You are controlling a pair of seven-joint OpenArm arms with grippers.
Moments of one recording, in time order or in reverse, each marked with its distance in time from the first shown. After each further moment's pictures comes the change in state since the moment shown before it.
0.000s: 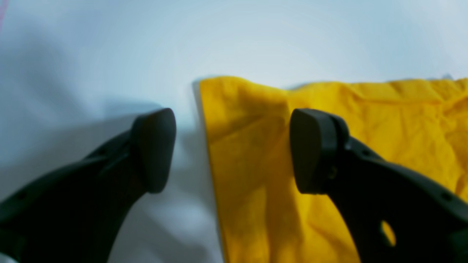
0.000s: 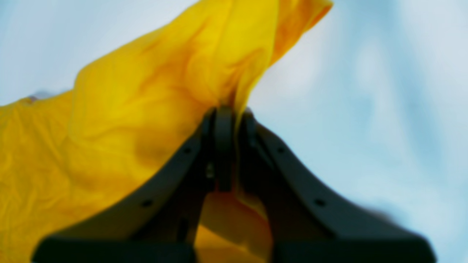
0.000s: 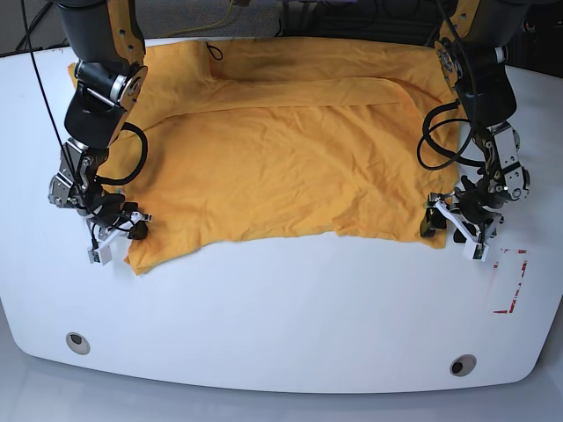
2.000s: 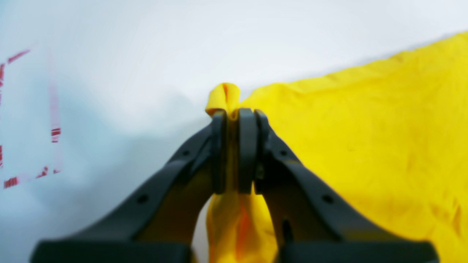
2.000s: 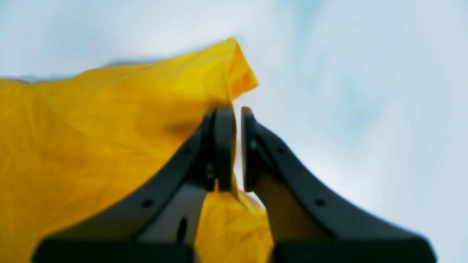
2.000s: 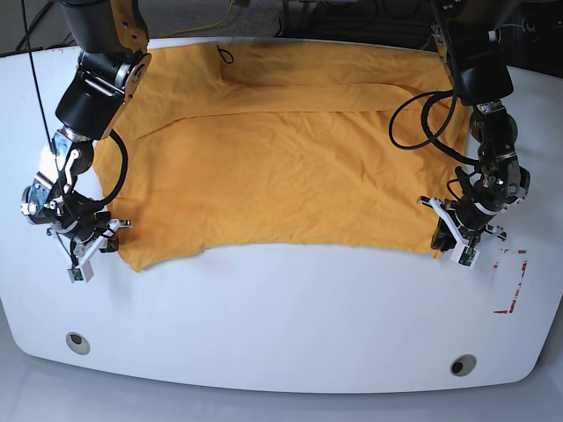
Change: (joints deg) left arm 7.1 1.4 5.4 22.8 1.3 0.0 3.2; right arm -3.9 -0.9 0.2 27.2 0.8 0.0 -18.7
